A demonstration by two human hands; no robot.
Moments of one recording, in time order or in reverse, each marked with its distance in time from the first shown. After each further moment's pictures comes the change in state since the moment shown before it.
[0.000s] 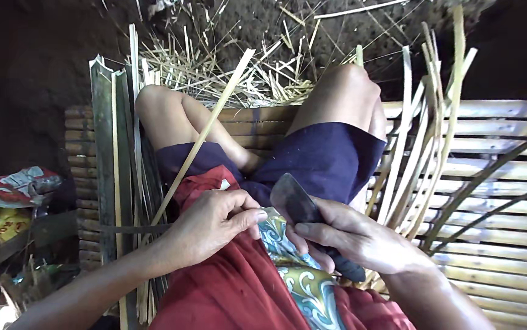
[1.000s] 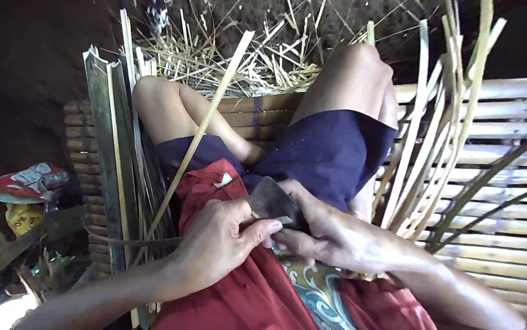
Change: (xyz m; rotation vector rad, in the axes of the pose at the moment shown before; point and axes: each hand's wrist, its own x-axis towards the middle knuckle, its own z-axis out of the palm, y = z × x) left_hand -0.010 0.008 0.026 0.023 0.179 0.077; right_hand 0.019 -0.012 0.016 -0.247 0.005 -0.087
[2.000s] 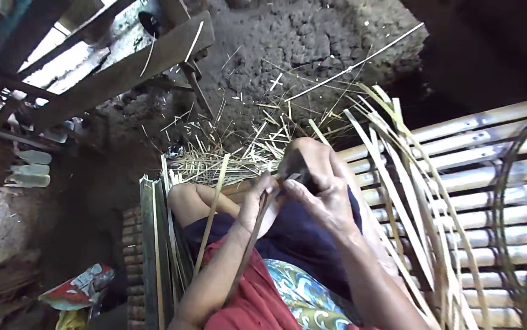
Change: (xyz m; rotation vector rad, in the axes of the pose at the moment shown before) left_hand 0.150 0.014 0.031 -1.054 -0.063 -0.056; right_hand 0.031 0.028 -0.063 -0.372 1.160 -0.462
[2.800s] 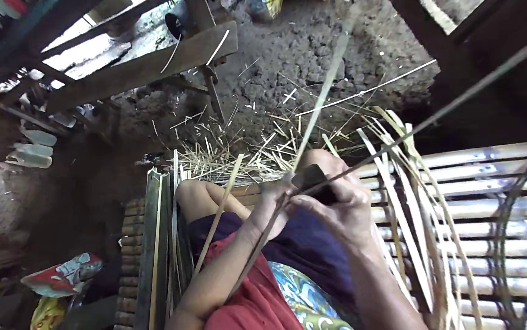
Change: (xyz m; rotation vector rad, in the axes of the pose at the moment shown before) left_hand -0.015 0.011 0.008 0.088 -0.089 0.076; right_hand 0.005 -0.023 0.000 -0.114 -0.004 -0.274
